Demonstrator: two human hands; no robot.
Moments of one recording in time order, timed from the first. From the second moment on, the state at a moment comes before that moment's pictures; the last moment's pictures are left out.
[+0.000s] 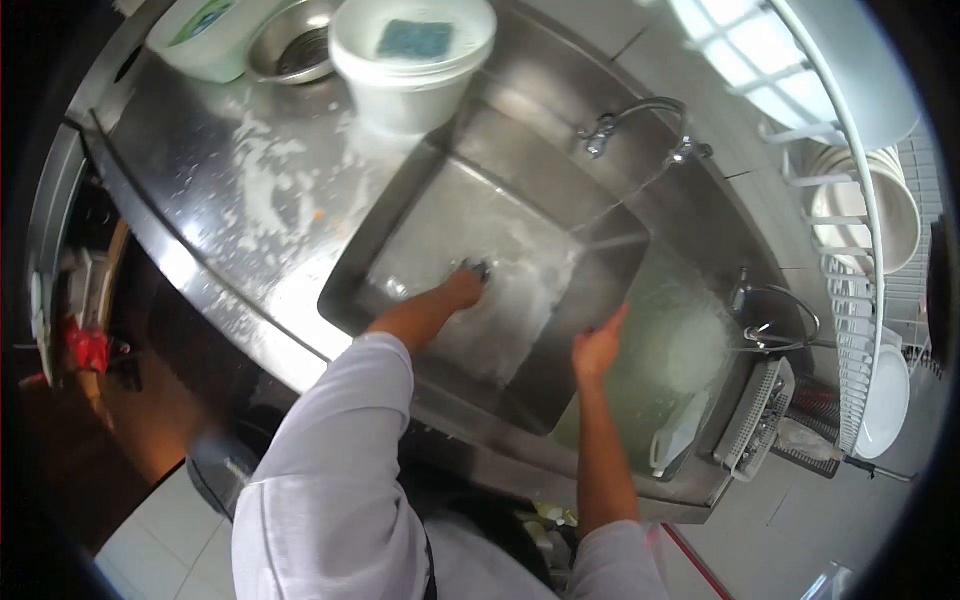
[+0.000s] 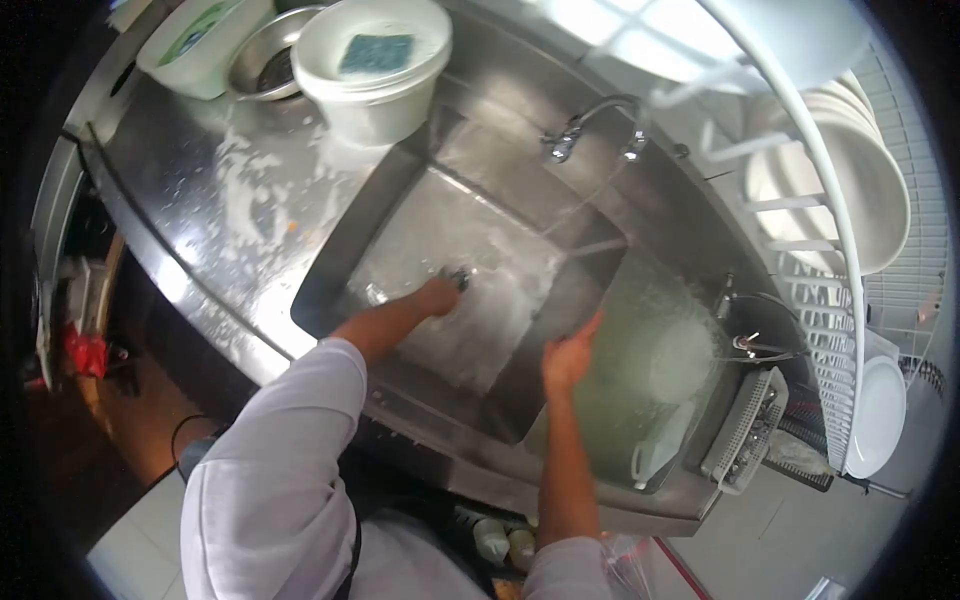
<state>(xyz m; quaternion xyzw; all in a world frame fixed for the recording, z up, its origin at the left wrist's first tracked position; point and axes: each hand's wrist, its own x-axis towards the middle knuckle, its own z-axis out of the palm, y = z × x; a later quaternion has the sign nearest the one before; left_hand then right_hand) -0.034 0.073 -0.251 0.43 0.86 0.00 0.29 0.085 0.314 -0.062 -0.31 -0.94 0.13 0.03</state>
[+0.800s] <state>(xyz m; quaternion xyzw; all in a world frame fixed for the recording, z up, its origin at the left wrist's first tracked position) -0.023 -0.143 0.036 0.22 0.92 0.32 0.10 0.303 0.448 0.010 -0.47 -0.88 0.08 0.02</state>
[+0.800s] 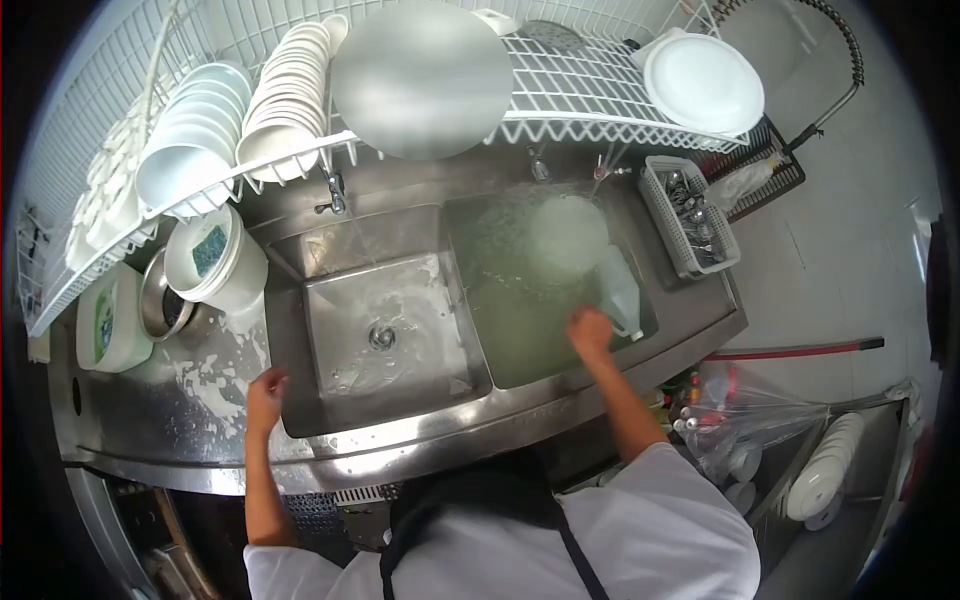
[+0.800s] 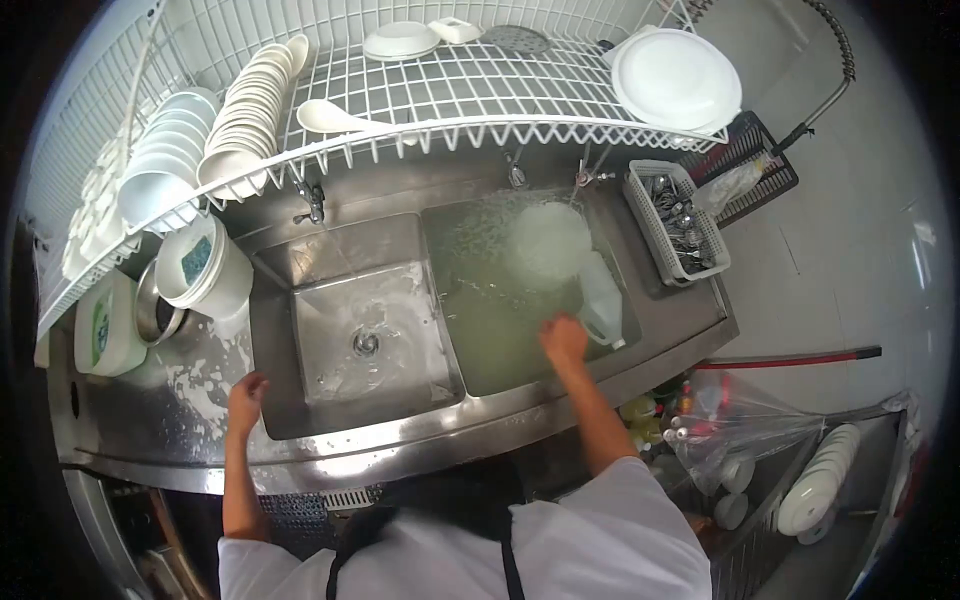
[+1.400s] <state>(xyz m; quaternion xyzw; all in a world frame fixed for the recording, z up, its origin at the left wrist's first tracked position) 0.334 -0.177 0.069 -0.07 0.96 0.26 -0.11 0.395 0.623 -0.137 -0.56 -0.55 0.61 0.12</state>
